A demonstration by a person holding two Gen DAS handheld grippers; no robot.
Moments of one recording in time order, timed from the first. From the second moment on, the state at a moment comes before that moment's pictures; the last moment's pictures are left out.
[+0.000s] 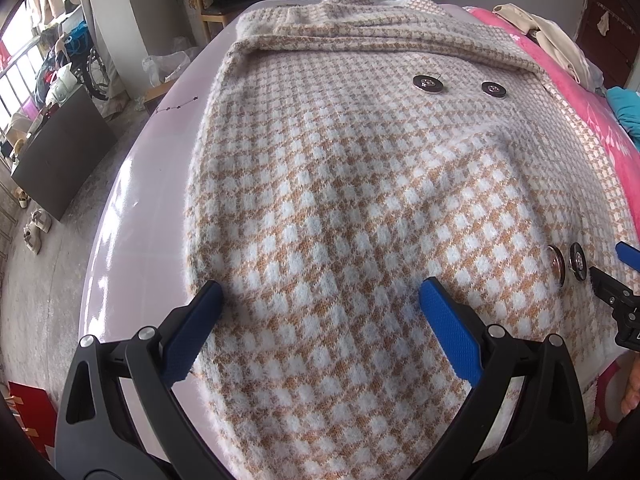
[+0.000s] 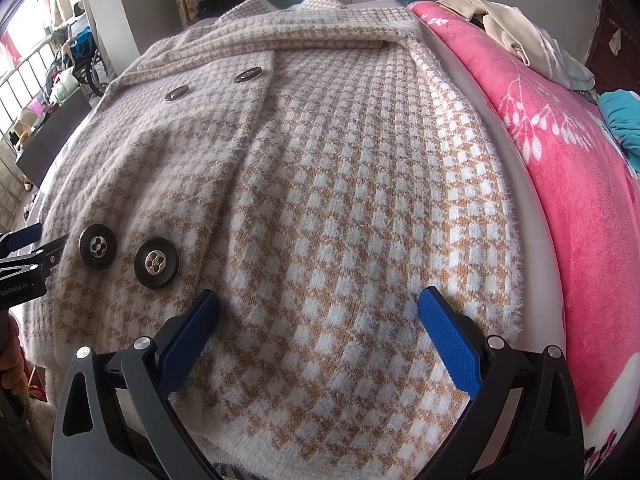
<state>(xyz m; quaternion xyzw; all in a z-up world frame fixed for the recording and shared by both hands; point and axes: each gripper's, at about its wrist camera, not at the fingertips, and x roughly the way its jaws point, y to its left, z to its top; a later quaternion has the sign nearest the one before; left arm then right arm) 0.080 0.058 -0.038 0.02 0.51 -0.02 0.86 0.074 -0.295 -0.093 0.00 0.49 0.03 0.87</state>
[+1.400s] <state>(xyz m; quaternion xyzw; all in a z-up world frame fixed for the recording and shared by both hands) 0.022 0.114 -0.037 -0.10 0.51 -0.09 0.85 0.057 -0.302 -0.085 0.01 0.50 0.08 0.86</state>
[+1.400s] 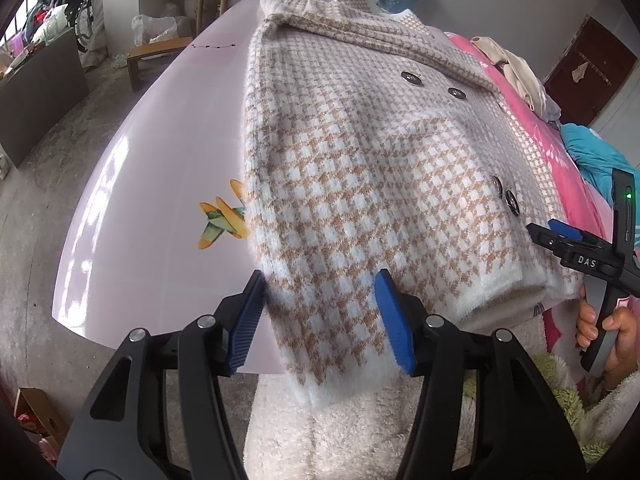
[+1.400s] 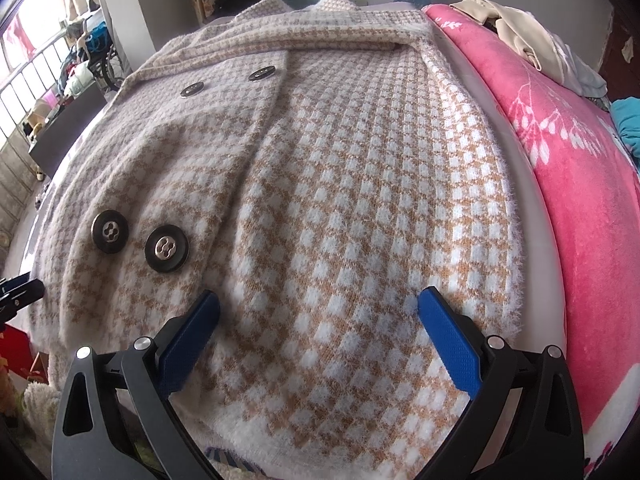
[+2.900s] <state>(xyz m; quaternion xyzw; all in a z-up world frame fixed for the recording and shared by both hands) 0.143 0.133 0.047 -0.10 0.38 -0.11 0.91 0.139 -0.386 -0.007 0.23 0.38 0.08 0.89</state>
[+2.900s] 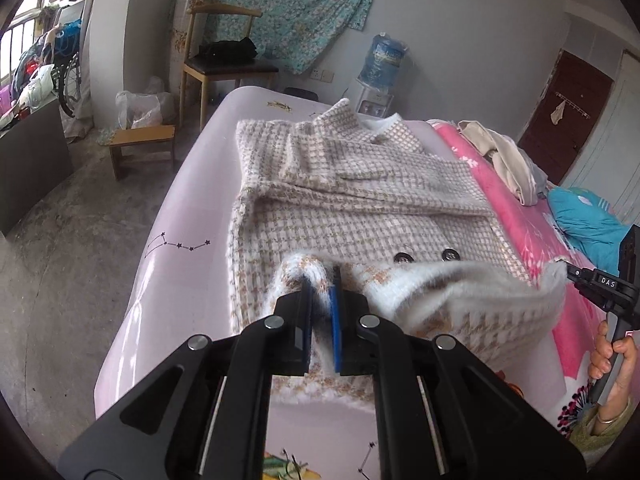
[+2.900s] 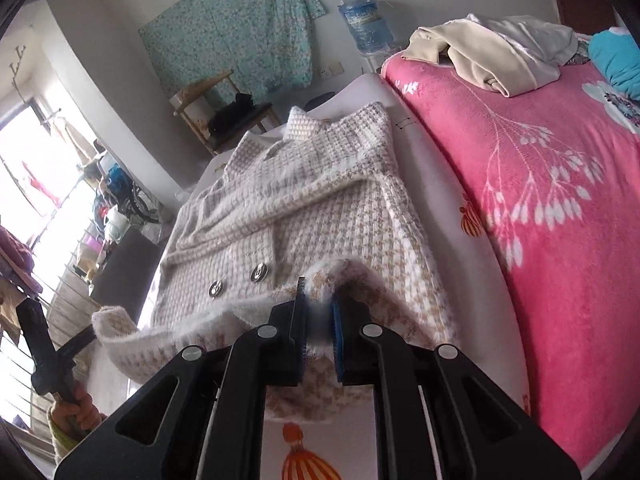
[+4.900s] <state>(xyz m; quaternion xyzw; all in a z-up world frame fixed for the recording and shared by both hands) 0.124 0.103 -0.021 -0.13 0.39 -0.02 0.91 0.129 -0.363 -0.074 0.21 0.37 -0.07 0.90</state>
